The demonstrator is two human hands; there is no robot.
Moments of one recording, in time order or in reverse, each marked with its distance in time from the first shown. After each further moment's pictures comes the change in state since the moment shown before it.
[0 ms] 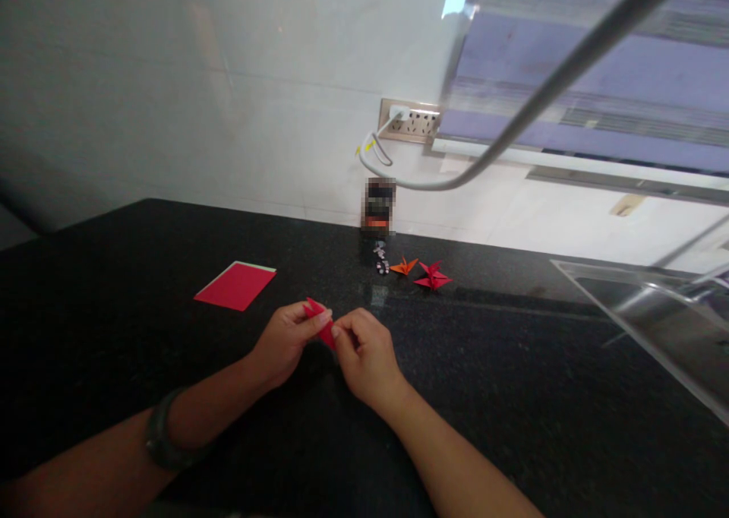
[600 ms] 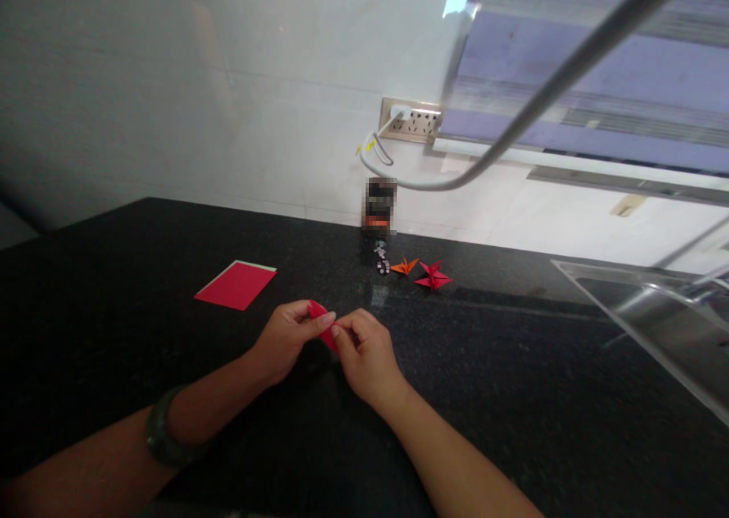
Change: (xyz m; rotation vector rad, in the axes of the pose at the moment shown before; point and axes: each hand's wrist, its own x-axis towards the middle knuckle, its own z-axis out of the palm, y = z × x) left_hand 0.001 0.002 -0.001 0.119 -0.010 0.025; right_hand -0.002 0.004 0.004 0.061 -0.001 0.096
